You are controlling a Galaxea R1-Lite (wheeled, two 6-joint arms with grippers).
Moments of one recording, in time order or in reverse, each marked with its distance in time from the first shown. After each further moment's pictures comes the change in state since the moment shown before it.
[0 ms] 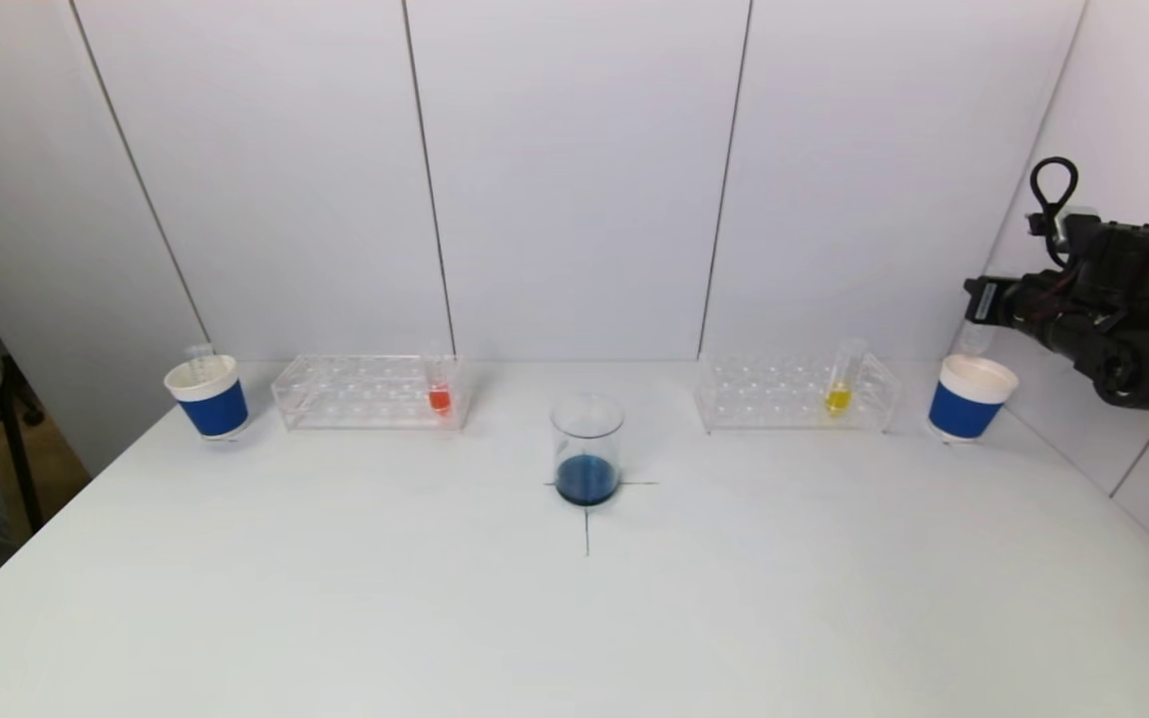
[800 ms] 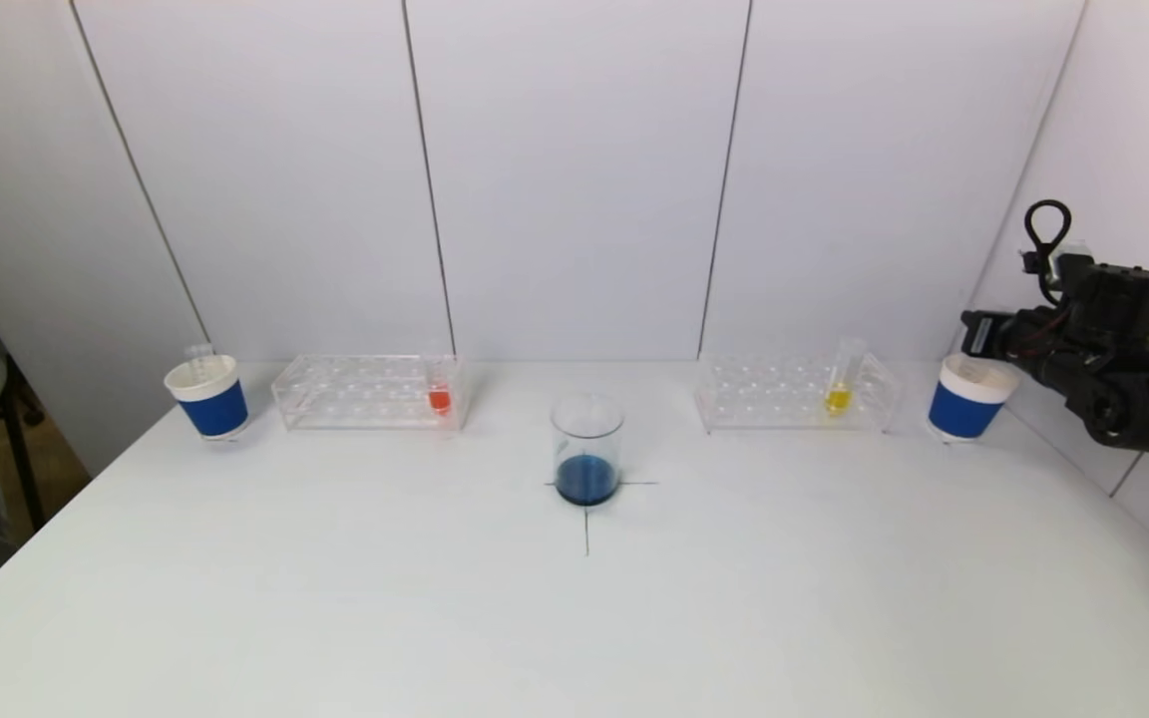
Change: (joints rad) left arm 0.000 0.000 0.000 0.000 0.000 0.000; right arm -0.013 0.033 0.130 -0.140 0.000 0.004
